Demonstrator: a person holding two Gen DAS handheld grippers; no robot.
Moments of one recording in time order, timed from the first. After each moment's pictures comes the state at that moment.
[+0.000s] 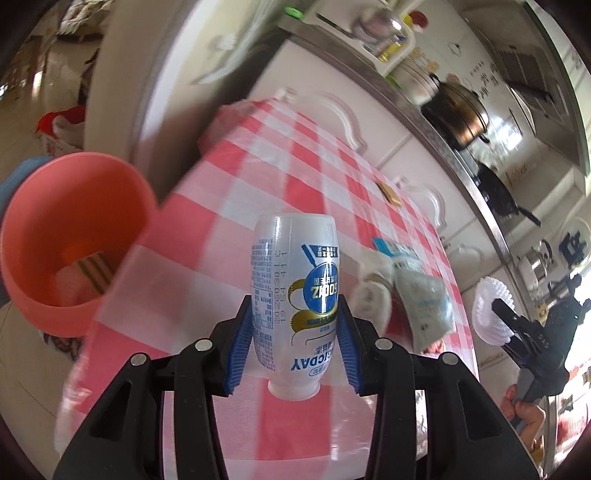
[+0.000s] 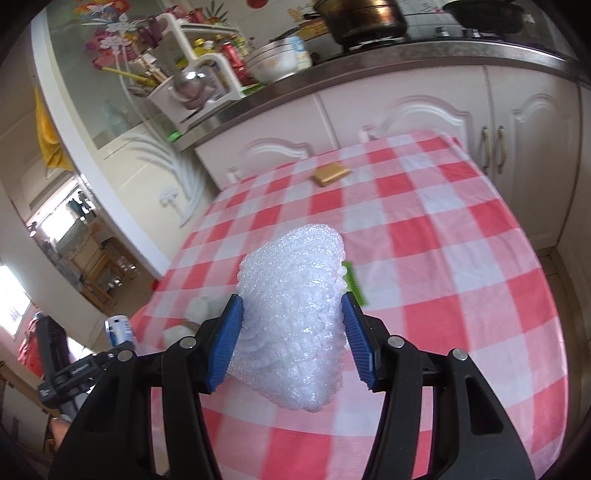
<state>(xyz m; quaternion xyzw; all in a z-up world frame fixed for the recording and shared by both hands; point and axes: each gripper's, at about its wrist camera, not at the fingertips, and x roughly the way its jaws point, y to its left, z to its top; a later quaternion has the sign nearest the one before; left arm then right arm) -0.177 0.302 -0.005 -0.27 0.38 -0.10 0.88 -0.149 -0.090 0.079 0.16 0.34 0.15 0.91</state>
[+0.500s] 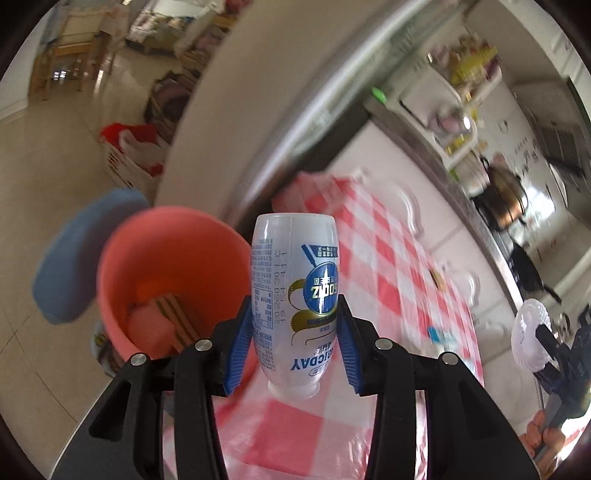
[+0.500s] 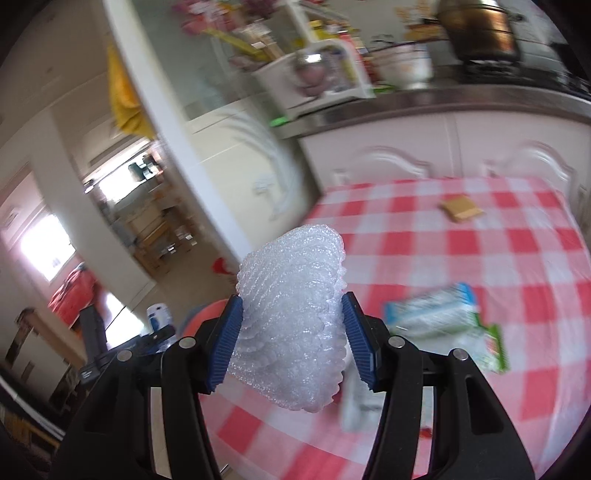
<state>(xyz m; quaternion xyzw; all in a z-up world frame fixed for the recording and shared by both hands) -0.199 0.423 0.020 -0.32 0.31 0.02 0.89 -0.119 0.037 0.136 0.11 0.33 0.30 0.89</state>
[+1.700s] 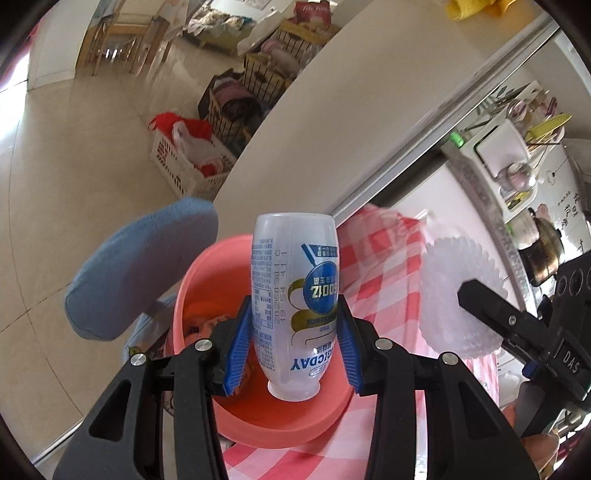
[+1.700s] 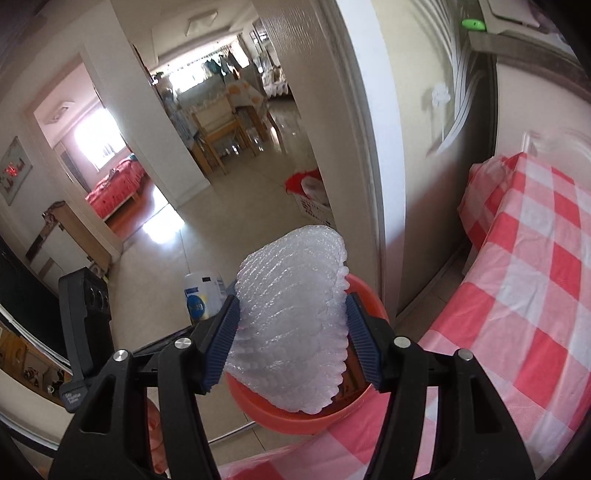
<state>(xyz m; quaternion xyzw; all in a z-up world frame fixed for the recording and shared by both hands) -0.181 0.500 -0.026 -0.37 0.31 0.10 0.87 -0.045 0.321 0.060 -0.03 0.42 0.44 0.79</state>
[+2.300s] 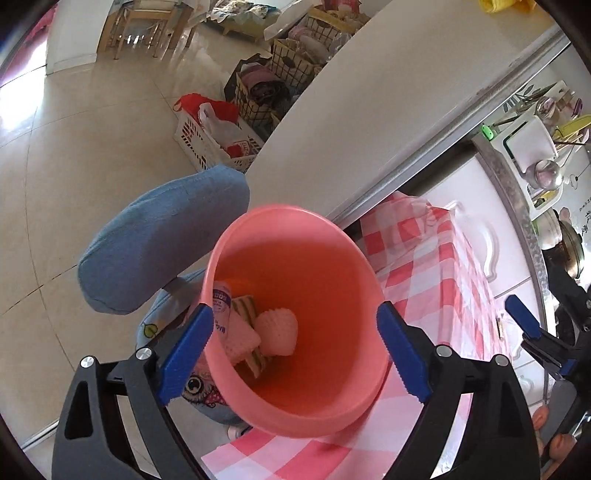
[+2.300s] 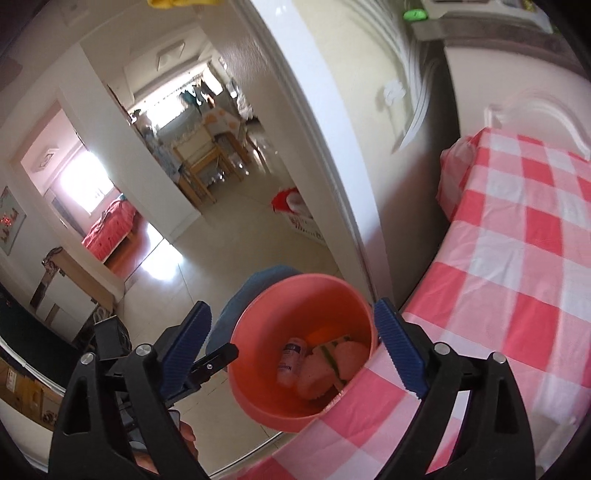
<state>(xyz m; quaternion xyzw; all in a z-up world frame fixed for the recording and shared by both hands) -0.195 0.500 -0.049 -0.39 0.34 0.14 0.85 -0.047 0.273 0.070 0.05 0.41 0.41 0.81</state>
